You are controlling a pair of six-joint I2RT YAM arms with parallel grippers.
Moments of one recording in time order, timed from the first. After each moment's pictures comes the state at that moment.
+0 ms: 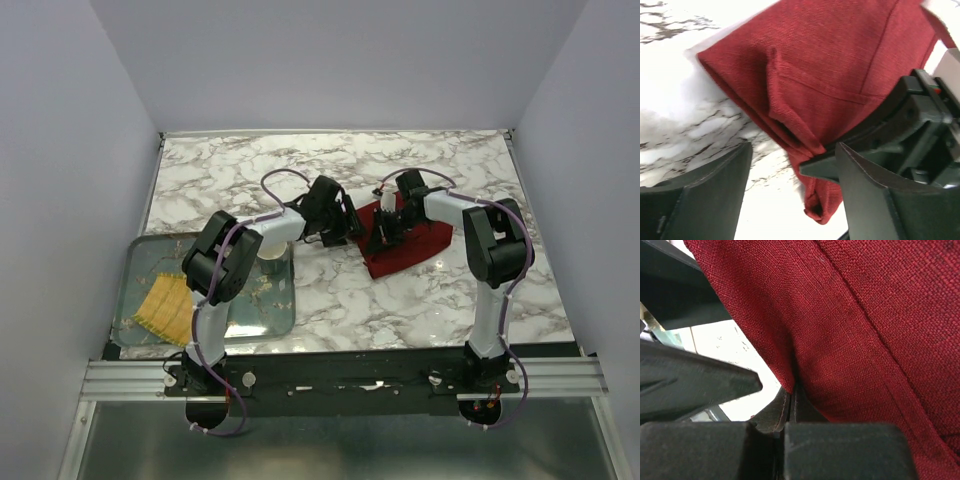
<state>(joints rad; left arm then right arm) -0.62 2.01 1.30 -0.10 0.24 -0.93 0.30 2.04 1.29 -0.51 -0.72 0.11</state>
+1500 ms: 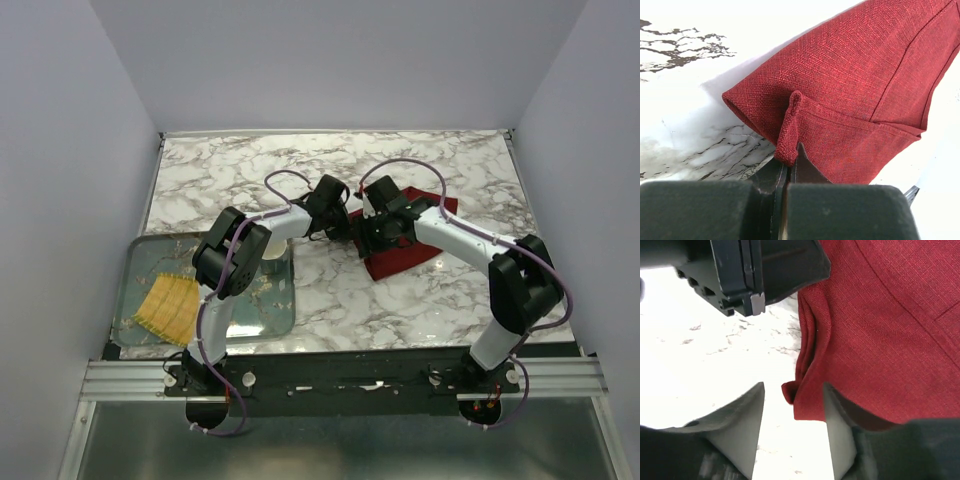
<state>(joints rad) -0.63 2.10 1.39 -0.14 0.19 -1.00 0.60 1.70 1.22 -0.60 -0.08 0.18</state>
